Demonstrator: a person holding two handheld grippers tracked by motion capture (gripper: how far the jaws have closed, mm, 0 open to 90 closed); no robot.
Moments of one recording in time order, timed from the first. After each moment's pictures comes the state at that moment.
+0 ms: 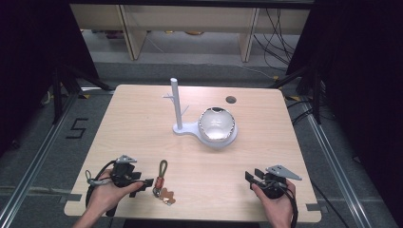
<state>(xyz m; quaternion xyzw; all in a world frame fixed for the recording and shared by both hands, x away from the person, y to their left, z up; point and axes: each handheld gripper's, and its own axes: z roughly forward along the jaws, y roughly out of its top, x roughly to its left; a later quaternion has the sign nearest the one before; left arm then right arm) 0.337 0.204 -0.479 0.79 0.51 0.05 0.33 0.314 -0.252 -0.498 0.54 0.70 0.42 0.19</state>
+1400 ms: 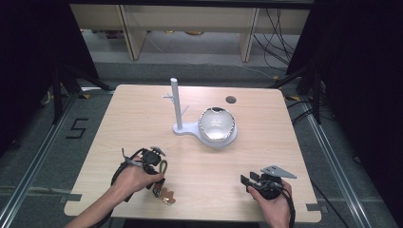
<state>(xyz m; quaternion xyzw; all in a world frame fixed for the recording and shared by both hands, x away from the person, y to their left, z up) 0.375 0.134 -0.469 0.86 0.49 0.04 0.13 0.312 -0.242 -0.496 0.54 0.72 0.42 0.14</state>
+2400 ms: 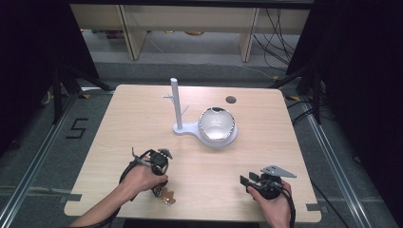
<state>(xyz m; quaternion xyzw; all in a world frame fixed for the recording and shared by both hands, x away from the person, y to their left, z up) 0.378 0.116 -0.480 0.87 0.48 0.03 0.09 0.311 -0.240 -0.495 0.55 0.72 0.41 0.12</state>
